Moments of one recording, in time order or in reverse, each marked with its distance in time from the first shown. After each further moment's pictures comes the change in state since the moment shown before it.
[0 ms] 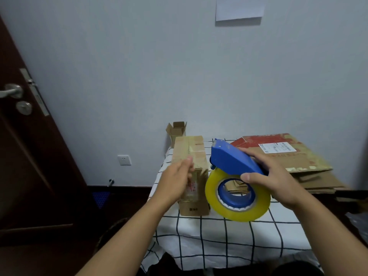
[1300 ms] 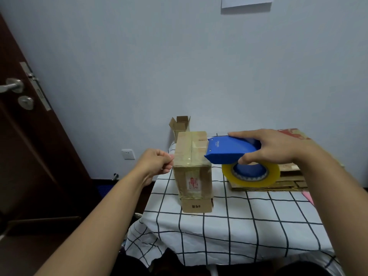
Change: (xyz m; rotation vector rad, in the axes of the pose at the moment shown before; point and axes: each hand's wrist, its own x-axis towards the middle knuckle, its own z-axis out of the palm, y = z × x) left_hand 0.059 -0.019 -0.056 -0.114 0.049 -0.322; right_hand 0.076 -0.020 -0.039 -0.626 -0.308 0.102
